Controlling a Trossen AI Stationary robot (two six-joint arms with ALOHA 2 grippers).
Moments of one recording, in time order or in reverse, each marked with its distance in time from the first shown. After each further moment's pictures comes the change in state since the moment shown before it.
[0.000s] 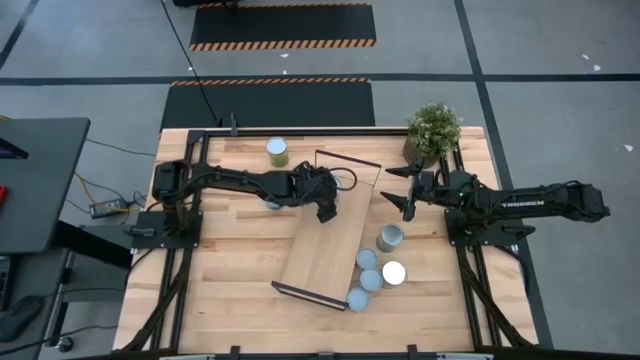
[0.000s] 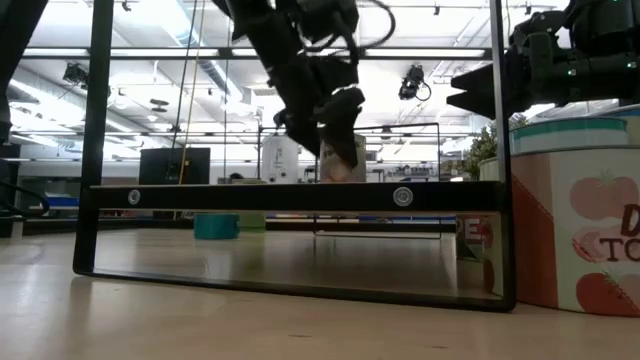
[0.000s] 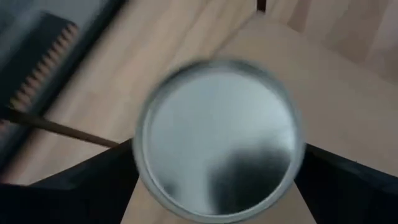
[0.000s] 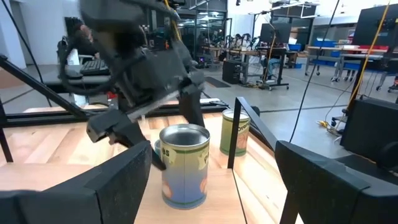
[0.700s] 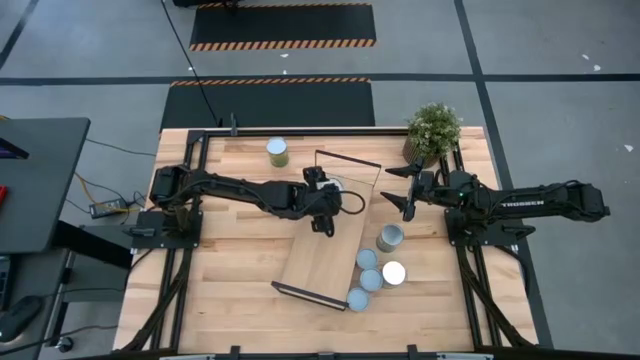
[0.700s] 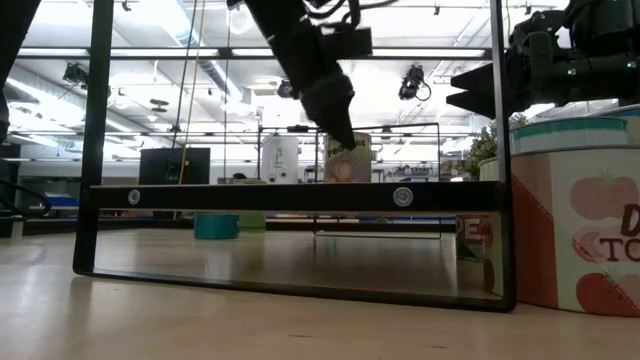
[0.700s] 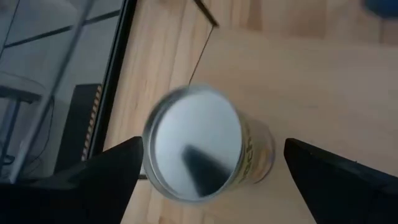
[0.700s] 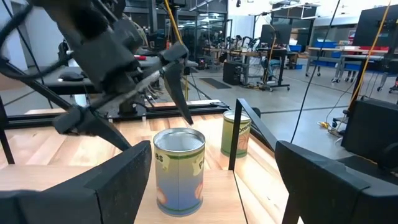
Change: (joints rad) left arm -0.089 -0.002 0.081 -0.077 -0.088 0.346; right arm 0.000 0.005 0.000 0.010 0.000 0.002
